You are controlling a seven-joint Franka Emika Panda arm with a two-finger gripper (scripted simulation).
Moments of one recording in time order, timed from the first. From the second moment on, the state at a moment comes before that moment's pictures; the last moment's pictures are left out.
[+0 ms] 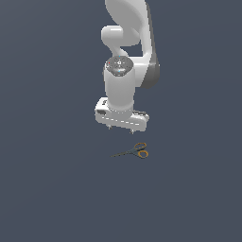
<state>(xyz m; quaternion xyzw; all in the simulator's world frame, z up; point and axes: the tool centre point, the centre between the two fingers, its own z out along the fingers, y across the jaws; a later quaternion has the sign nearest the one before) 0.000 0.001 0.170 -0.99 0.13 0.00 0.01</state>
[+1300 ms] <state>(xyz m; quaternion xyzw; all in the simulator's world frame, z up) 0.015 0.025 0.111 -0.89 0.45 0.01 0.01</state>
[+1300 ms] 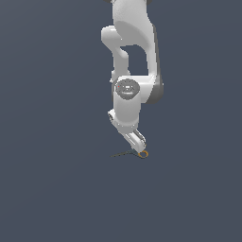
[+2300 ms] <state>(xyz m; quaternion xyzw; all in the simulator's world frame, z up) 0.022 0.039 0.068 -0.75 0.66 0.00 0.00</state>
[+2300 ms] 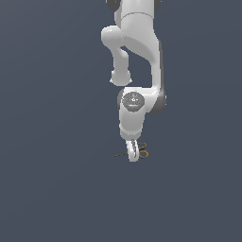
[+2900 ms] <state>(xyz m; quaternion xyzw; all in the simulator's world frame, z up) 0.023 0.043 0.058 -0.71 0.70 0.00 0.00</state>
